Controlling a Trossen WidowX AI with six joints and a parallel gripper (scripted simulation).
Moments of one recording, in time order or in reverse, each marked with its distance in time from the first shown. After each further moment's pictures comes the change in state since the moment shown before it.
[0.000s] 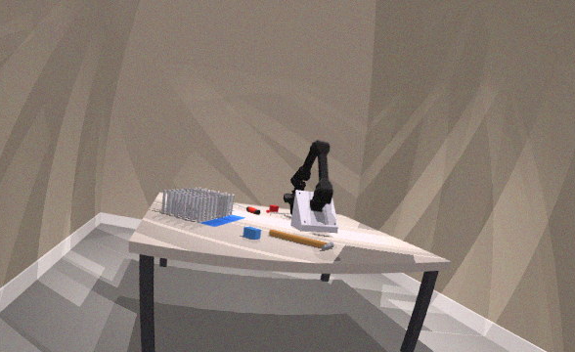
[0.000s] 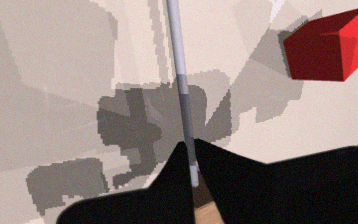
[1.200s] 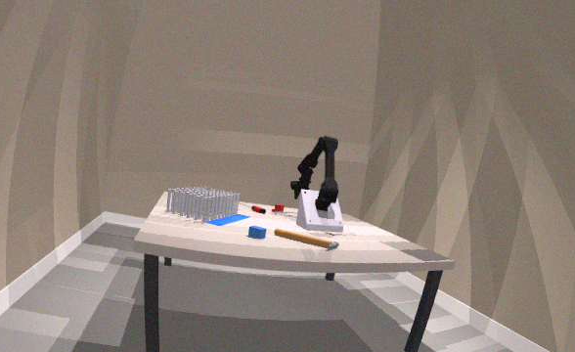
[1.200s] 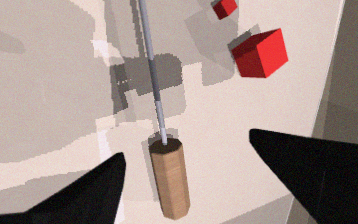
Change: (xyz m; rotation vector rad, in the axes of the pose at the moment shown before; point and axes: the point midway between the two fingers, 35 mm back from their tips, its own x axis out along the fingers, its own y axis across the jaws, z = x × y) arm -0.067 -0.019 -0.001 -0.005 0.004 -0.002
